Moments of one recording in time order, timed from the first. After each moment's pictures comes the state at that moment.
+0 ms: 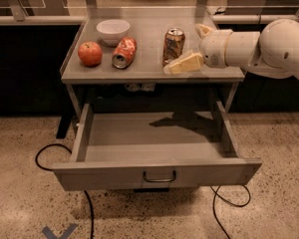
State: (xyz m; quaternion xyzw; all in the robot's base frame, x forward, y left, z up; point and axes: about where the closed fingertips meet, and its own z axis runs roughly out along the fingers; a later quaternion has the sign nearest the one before) arm 0.702 -0.100 0.916 -0.44 0.66 0.18 0.58
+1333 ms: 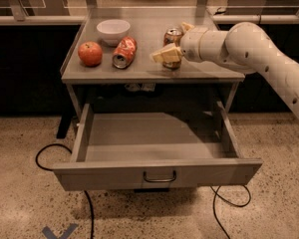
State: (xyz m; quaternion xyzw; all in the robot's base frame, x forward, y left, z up) arm 0.776 -0.067 0.900 -0.42 0.67 0.14 0.60
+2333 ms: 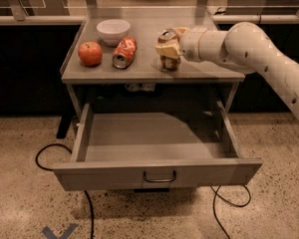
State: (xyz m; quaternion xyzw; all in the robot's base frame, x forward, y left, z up) arm 0.776 -0.067 0.900 -0.42 0.67 0.14 0.60
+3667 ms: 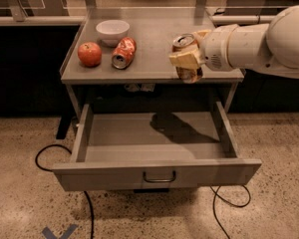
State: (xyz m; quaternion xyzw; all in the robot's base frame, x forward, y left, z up) arm 0.634 -0.093 0.946 -0.43 0.71 0.11 0.54
